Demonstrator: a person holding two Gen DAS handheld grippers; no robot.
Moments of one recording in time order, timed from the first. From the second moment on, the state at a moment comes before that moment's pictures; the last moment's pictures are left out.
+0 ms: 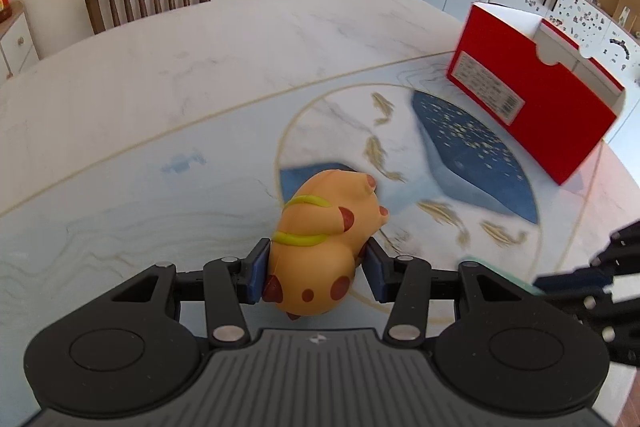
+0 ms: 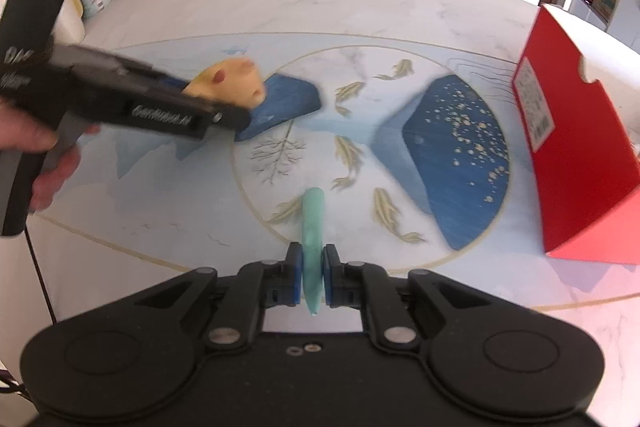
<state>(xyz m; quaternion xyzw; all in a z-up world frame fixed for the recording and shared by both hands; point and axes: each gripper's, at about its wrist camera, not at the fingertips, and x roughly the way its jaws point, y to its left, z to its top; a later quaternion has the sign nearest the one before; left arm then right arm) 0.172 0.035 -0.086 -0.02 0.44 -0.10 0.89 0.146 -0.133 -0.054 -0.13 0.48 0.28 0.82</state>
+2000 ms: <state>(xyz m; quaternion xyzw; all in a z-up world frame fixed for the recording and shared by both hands) 0.200 -0.186 0.012 -0.01 0.44 -0.19 0.88 0.203 -0.344 0.046 -0.03 0.40 0.23 0.89</state>
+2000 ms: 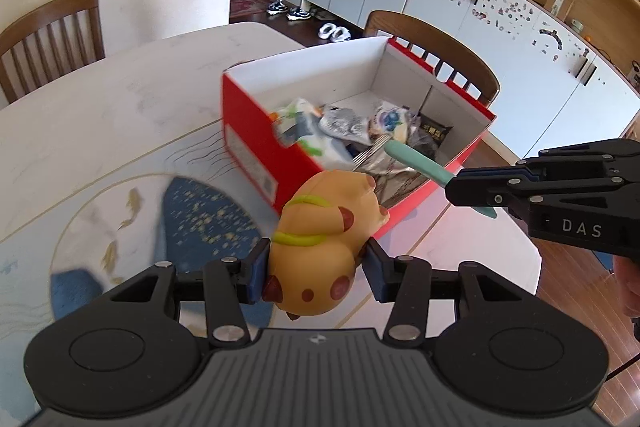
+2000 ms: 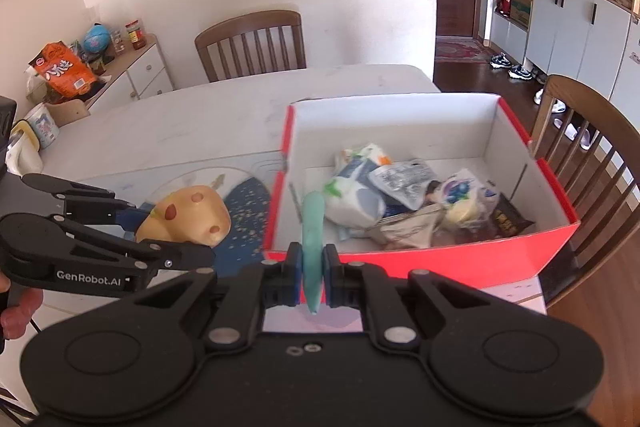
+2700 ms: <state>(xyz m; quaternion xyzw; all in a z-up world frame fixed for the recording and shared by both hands) 0.280 -0.255 0.014 0.02 0.46 -0.19 0.87 0.273 -0.400 0.043 -0.05 0.40 0.21 0.89</state>
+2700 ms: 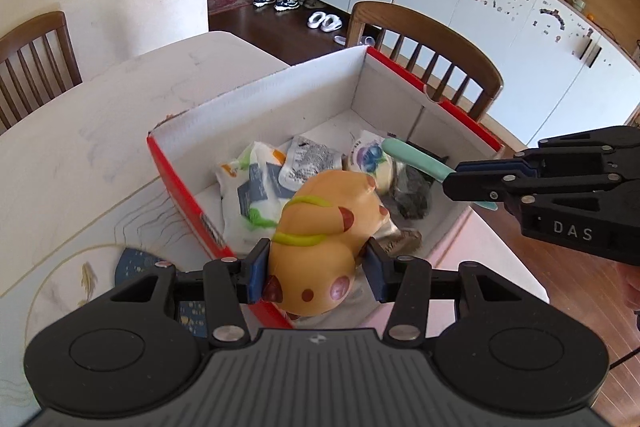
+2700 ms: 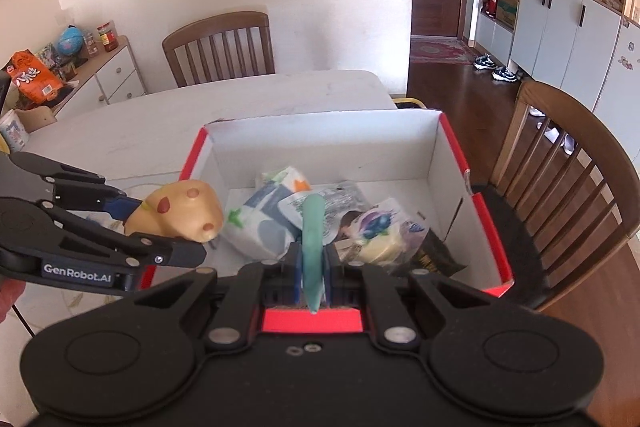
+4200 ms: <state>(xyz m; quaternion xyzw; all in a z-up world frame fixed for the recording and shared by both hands) 0.386 -0.320 -0.047 0.13 0.52 -0.20 0.82 0.387 -0.385 -0.025 -0.09 0.46 0.19 0.87</state>
